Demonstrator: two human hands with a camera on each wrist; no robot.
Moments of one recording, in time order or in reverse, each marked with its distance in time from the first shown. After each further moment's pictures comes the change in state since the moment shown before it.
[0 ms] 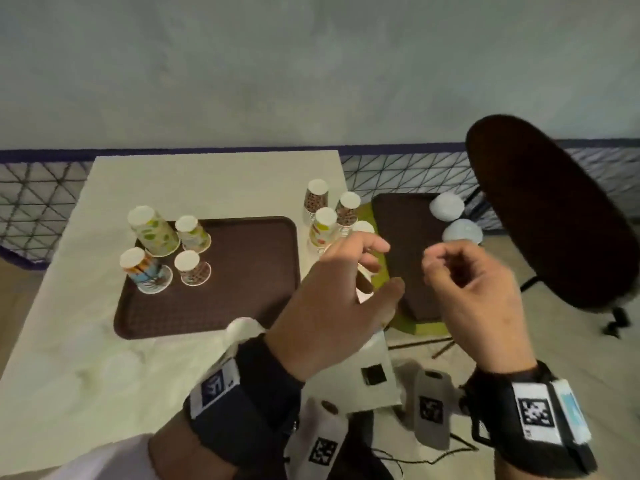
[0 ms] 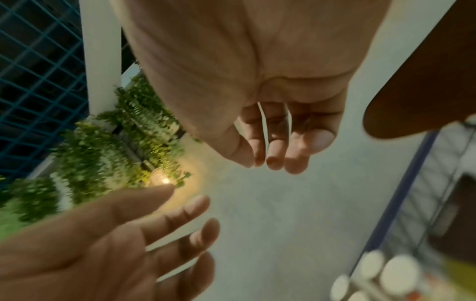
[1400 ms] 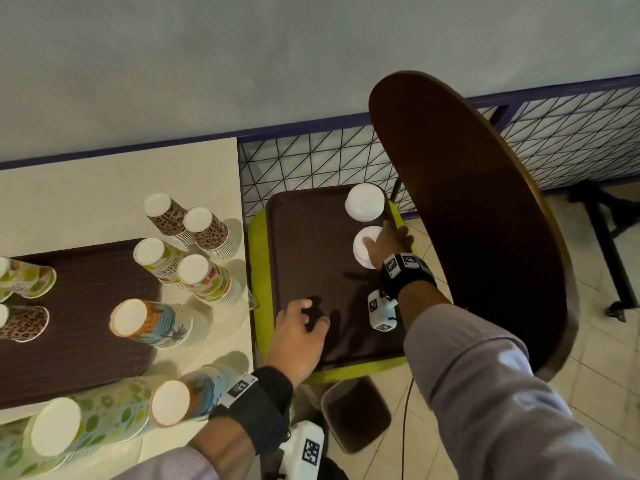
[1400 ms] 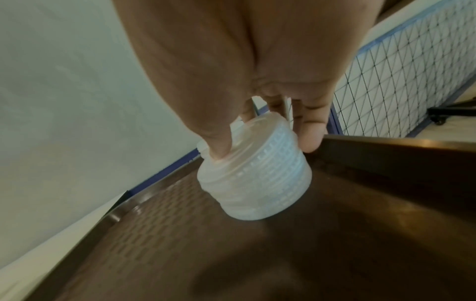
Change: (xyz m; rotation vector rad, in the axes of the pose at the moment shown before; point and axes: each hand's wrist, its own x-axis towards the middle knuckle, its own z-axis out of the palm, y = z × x) left_hand 0.174 -0.133 0.308 0.086 0.036 -0.769; right_hand 0.335 0.372 -0.025 -0.629 -0.347 0.515
